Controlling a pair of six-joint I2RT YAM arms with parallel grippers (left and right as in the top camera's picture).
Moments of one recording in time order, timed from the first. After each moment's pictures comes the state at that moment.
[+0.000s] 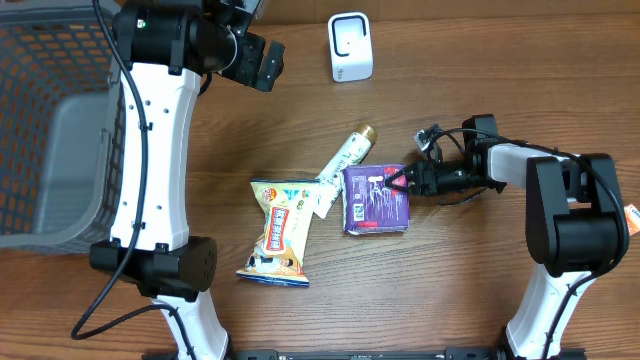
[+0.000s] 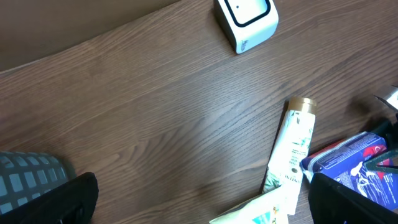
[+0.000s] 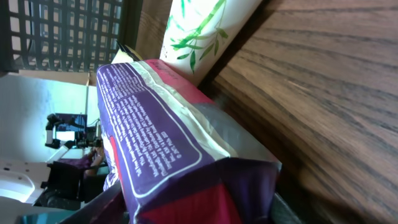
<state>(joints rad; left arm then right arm) -0.15 2.00 2.44 -1.43 0.10 0.21 0.06 2.10 1.09 -0.44 -1.17 -0.20</state>
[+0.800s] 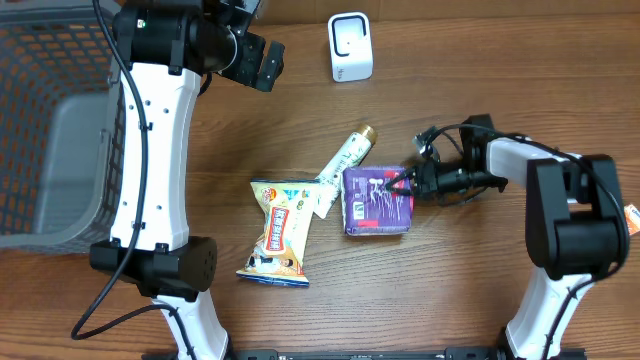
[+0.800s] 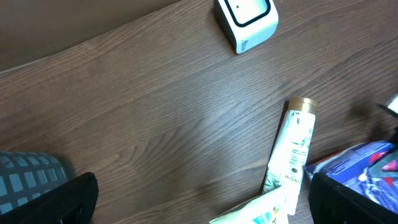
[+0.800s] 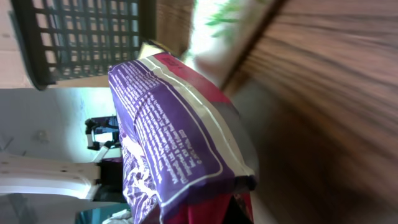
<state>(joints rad) -0.15 2.00 2.44 -1.43 0.10 0.21 0.07 2.05 1.16 -0.70 -1.22 -0.14</state>
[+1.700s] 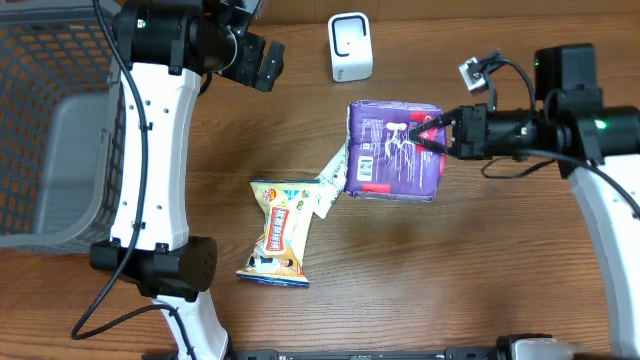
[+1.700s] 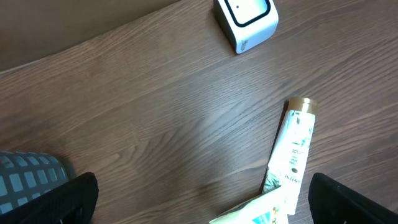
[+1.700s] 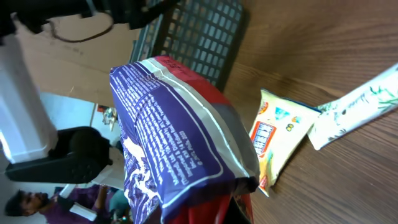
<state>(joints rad) -0.15 2.00 2.44 -1.43 0.10 0.21 0.07 1.44 1.49 -1.05 -1.14 0.15</state>
